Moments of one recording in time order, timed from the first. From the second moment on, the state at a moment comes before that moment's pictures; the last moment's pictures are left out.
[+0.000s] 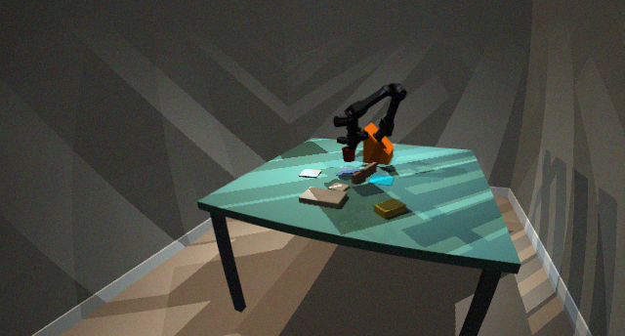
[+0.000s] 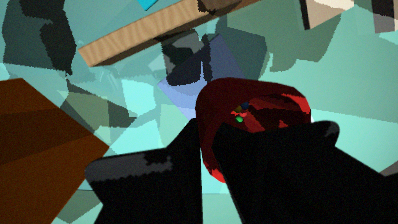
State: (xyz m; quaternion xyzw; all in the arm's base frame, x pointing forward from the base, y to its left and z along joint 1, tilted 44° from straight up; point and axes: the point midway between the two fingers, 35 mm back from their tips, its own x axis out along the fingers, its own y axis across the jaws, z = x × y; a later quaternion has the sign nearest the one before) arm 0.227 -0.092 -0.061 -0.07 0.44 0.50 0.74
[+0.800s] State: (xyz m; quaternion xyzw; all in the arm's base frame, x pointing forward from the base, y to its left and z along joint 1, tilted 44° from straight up) arm 0.238 -0.076 -0.041 -0.08 0.44 0.50 0.74
